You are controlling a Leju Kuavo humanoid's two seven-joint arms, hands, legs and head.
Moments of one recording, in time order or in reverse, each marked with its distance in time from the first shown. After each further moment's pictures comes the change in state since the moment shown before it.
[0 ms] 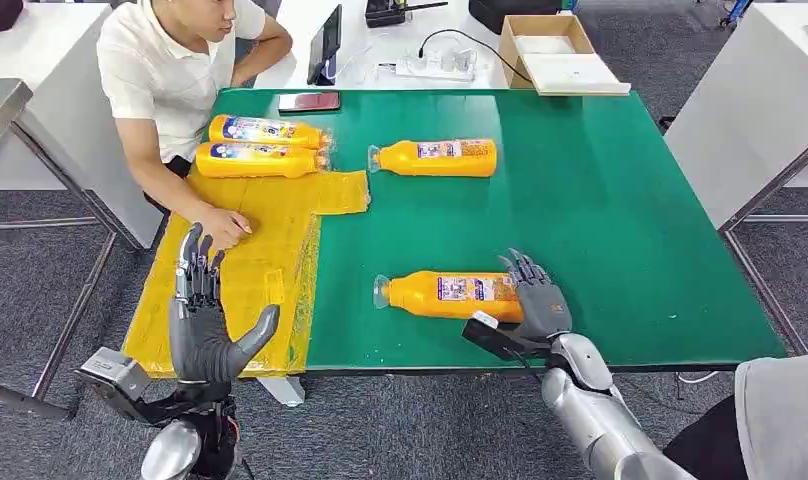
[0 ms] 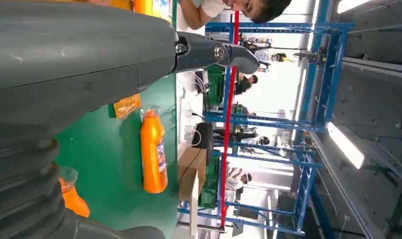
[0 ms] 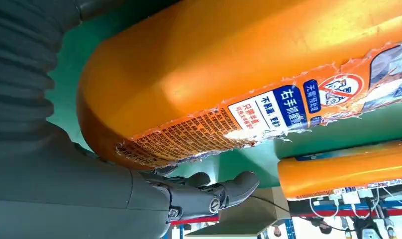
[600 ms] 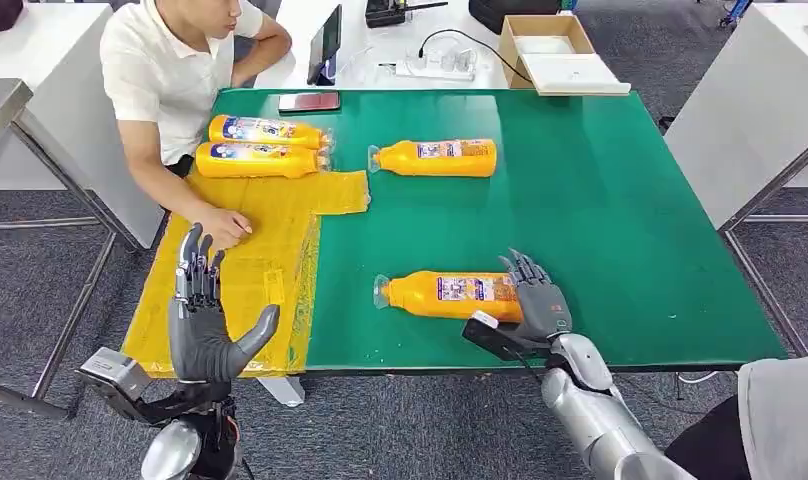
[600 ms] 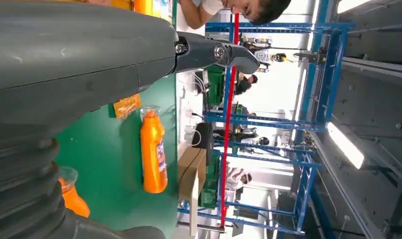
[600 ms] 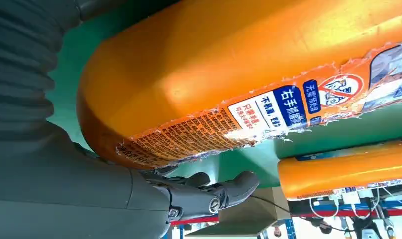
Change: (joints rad) left arm 0.000 0.000 0.000 0.000 0.000 0.000 0.000; right arm 0.000 0.000 0.000 0.000 0.000 0.000 0.000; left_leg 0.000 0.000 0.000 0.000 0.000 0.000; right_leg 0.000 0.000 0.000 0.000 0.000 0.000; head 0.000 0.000
